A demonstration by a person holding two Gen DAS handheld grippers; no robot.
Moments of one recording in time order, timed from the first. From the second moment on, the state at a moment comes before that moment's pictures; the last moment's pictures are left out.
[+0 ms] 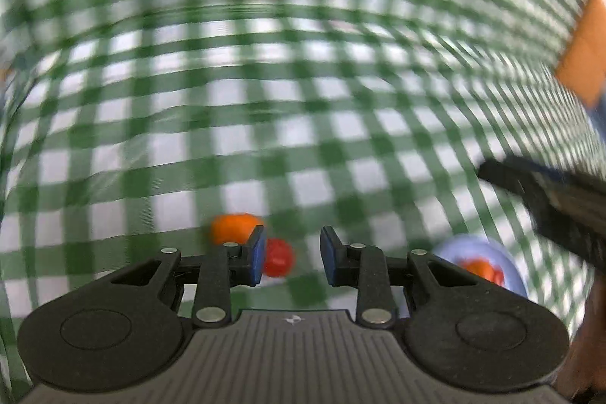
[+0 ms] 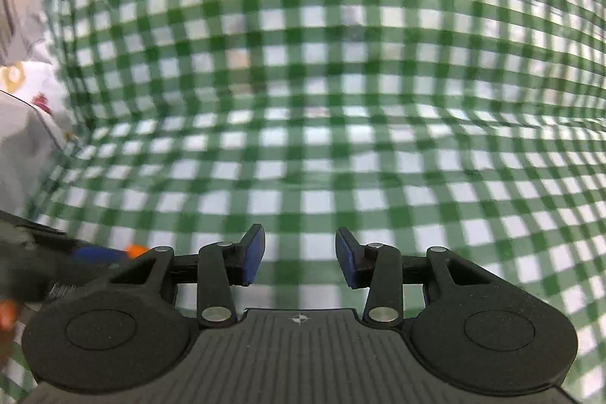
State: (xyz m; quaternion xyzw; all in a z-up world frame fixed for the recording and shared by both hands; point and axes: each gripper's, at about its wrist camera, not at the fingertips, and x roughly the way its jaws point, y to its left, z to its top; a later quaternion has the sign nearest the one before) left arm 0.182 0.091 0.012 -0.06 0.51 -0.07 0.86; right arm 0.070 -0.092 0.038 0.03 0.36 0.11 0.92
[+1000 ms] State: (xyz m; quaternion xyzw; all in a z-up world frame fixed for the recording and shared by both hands) left arm 0.202 0.143 -0.028 -0.17 0.53 -0.01 0.83; right arm 0.103 0.051 -0.022 -0.03 0.45 0.25 0.86
